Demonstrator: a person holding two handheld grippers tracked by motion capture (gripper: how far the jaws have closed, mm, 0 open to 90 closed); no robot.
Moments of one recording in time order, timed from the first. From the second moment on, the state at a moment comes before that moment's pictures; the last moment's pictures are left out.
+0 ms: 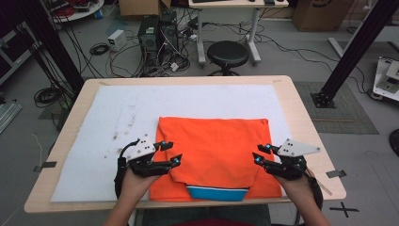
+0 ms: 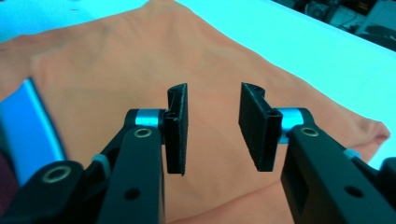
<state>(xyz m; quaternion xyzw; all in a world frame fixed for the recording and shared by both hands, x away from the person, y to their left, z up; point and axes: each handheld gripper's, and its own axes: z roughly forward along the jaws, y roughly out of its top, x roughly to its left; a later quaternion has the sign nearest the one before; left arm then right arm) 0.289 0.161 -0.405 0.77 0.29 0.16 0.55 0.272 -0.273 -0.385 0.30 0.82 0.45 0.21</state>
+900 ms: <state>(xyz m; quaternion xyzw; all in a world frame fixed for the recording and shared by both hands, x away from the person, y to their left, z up) 0.346 0.174 -0.409 0.75 0.35 0.17 0.53 0.330 -0.298 -0.390 0.38 0.79 0.43 0.21</state>
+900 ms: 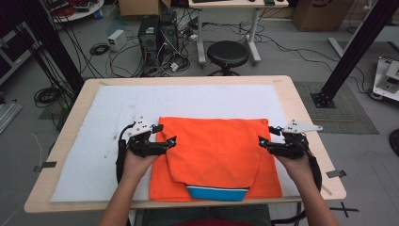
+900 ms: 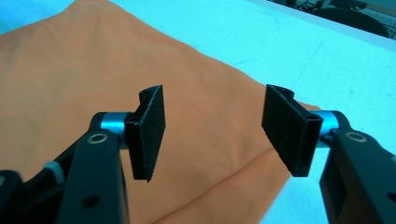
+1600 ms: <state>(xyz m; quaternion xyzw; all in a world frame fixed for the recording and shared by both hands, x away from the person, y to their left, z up) 0.422 0.182 -0.436 0.76 0.44 0.16 0.45 0.404 -0.309 -0.413 0.45 0.79 0.37 0.20</state>
